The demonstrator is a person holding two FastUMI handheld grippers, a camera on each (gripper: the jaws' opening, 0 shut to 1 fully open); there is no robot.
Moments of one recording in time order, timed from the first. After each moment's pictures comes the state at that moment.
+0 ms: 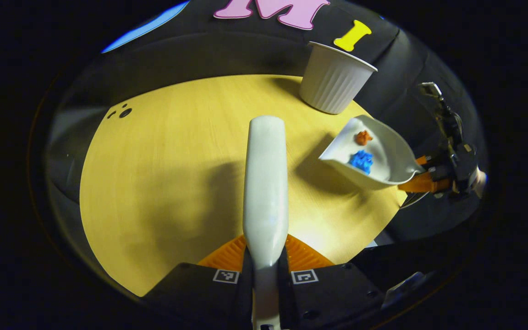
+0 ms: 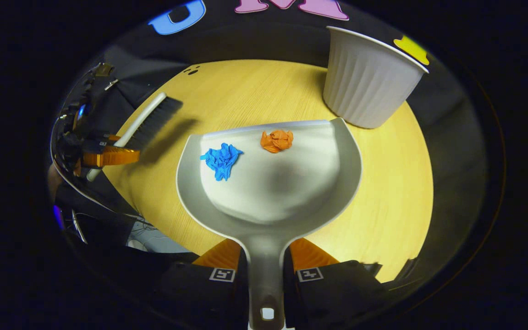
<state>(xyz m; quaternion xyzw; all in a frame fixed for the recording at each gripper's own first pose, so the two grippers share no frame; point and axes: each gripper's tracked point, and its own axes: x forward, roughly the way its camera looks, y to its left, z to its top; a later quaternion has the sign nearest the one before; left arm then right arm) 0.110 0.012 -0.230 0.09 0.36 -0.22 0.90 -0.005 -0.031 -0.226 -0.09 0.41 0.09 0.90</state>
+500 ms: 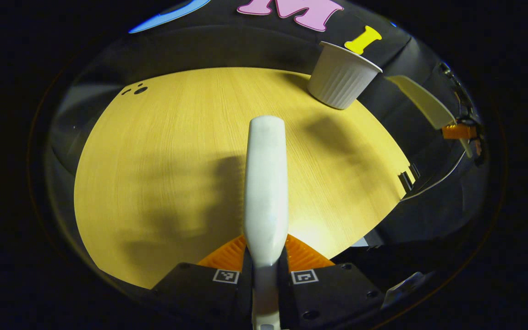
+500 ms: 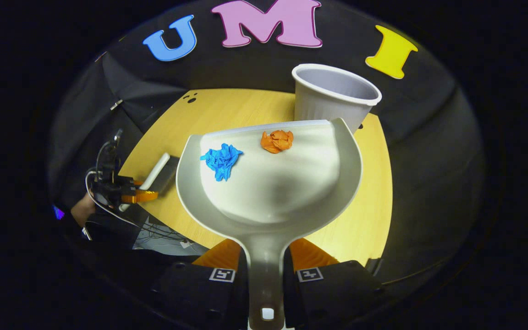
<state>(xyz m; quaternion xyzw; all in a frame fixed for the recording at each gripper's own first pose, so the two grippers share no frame) 0.109 0.058 -0.285 0.06 0.37 -0.20 0.90 -0.007 -0.041 -0.165 -0.06 0.37 0.08 0.92</state>
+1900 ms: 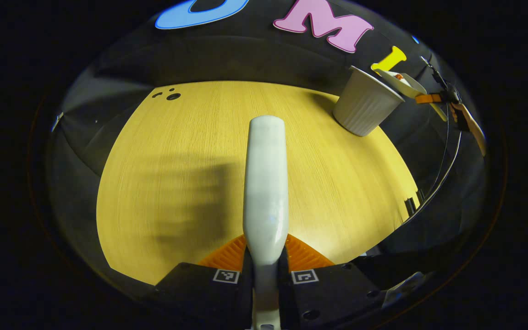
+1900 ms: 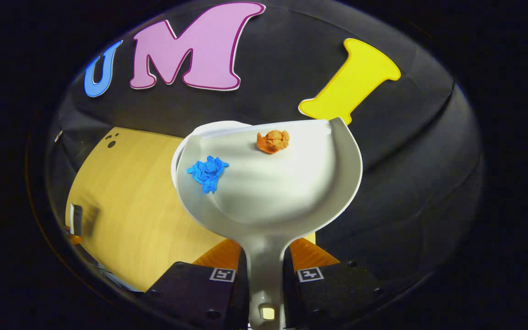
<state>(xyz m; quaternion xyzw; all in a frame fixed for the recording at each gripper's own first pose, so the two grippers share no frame) 0.125 0.101 -0.213 0.01 0.35 -0.15 0.92 0.099 -0.110 -0.123 -0.15 0.28 -0.10 0.94</state>
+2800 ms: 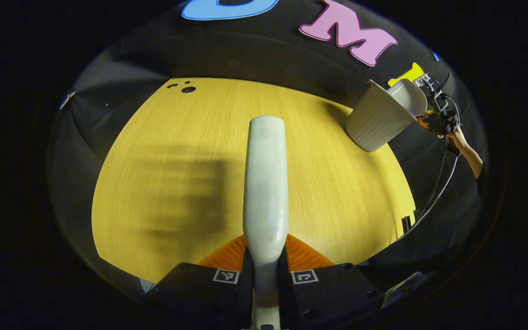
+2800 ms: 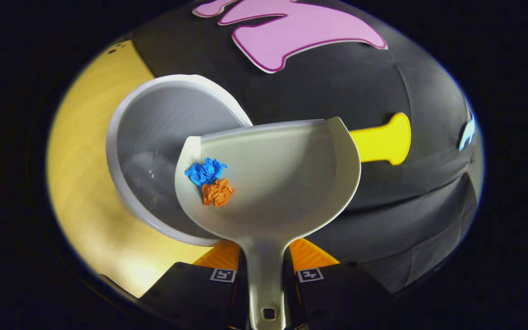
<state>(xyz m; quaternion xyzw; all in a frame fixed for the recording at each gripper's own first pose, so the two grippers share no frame) 0.131 0.115 -0.214 -0.04 0.35 -0.13 0.93 0.107 -0.138 -0.086 -0.52 0.21 -0.23 0.80</state>
